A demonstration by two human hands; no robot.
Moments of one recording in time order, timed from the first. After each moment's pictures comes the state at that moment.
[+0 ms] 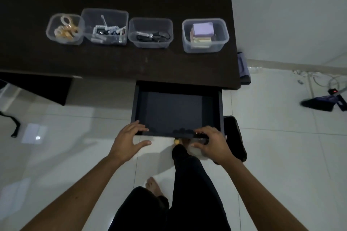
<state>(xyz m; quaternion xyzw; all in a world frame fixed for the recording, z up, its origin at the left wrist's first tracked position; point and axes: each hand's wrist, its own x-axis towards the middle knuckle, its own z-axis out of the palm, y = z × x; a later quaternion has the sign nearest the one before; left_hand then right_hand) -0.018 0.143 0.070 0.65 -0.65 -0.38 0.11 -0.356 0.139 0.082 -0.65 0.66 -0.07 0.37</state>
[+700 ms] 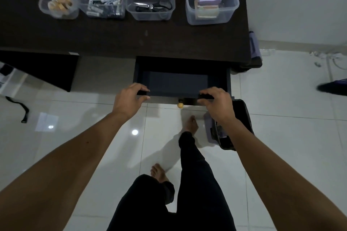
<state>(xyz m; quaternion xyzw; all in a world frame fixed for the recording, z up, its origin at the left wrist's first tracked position) -0.028 0.085 0.063 0.67 -0.68 -0.26 0.13 -0.350 0.093 0.055 -0.67 0.67 -0.18 0.26</state>
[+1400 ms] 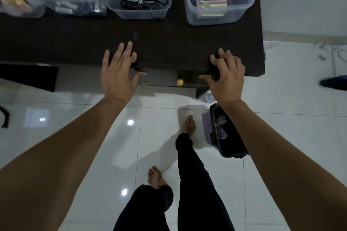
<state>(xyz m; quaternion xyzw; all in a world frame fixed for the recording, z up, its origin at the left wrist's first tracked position) -0.031 -0.038 0.028 0.64 -0.74 0.05 0.20 -0.358 -0.031 0.029 -0.72 0.66 -0.23 -0.02</state>
